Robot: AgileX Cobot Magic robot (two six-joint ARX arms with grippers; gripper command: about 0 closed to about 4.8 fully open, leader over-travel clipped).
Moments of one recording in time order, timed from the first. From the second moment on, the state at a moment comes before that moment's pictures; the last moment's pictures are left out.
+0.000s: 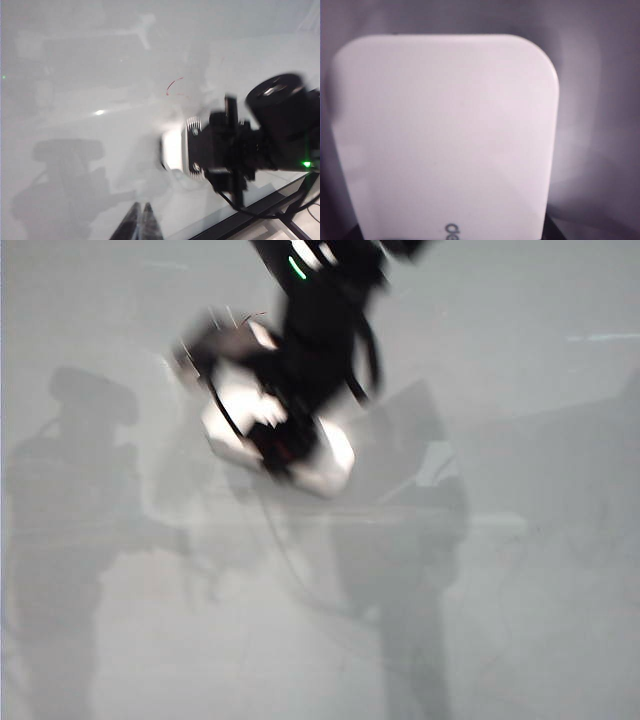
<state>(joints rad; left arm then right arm) -0.01 0.30 0.72 -0.53 0.51 0.05 0.84 1.81 1.26 -0.06 0.54 -0.78</state>
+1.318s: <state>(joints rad) -0.01 0.30 0.72 -0.53 0.45 0.07 0.93 1.87 1.41 0.03 0.83 -1.21</state>
